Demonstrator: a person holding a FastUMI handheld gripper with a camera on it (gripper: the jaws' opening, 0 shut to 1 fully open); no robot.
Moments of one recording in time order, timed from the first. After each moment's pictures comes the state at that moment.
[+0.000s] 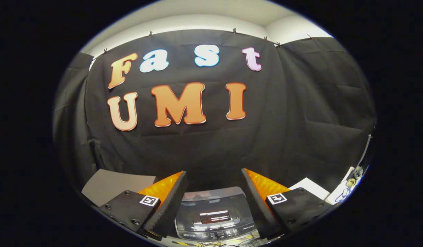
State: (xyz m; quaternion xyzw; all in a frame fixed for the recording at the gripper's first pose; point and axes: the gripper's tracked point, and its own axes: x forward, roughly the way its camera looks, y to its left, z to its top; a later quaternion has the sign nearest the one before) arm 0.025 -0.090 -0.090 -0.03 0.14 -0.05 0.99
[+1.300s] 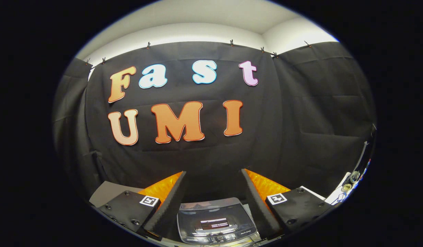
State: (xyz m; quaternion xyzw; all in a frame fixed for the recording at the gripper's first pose) arm 0.017 -0.080 -0.036 -0.02 0.11 -0.06 0.99
